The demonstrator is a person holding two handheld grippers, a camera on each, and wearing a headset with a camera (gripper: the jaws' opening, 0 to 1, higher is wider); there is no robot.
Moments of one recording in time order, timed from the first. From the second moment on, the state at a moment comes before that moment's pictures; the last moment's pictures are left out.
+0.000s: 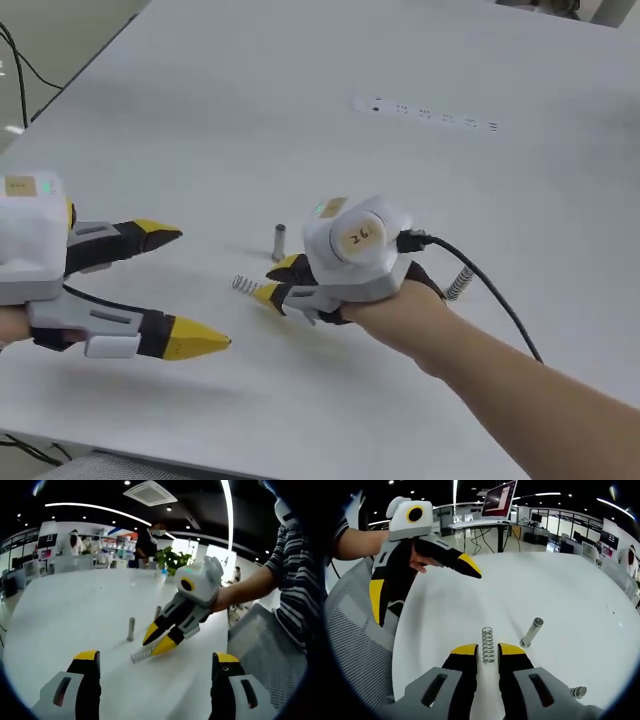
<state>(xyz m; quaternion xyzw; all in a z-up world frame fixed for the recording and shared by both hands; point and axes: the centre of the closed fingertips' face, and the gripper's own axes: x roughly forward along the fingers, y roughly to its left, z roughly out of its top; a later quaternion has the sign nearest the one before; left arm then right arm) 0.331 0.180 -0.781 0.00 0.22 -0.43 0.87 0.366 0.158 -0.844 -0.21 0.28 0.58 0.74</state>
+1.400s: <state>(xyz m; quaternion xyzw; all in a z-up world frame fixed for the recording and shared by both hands) 0.334 0.158 -0.781 0.00 0.22 -0.46 0.86 0.355 0.127 -0.818 -0.26 0.24 0.61 0.71</state>
